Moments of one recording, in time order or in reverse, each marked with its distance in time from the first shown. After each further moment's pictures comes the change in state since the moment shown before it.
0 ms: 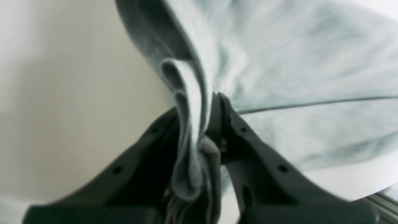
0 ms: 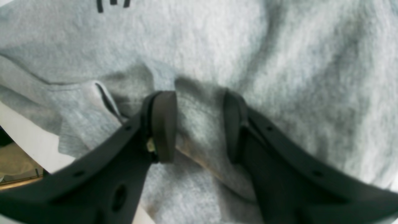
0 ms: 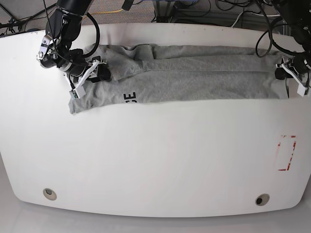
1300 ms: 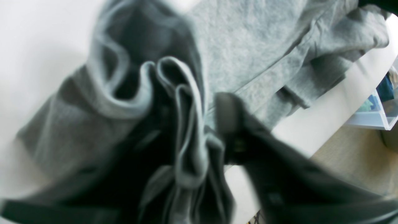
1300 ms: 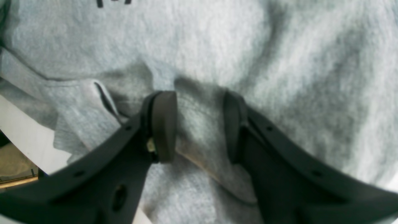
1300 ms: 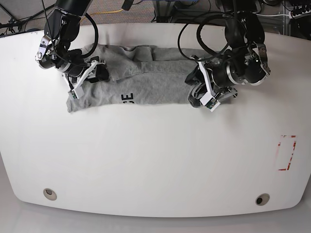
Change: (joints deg) left arm -1.9 23.8 33.2 27.4 8.2 0.0 9.9; right arm 0.2 0.7 0.0 0.0 -0.4 0.0 0.0
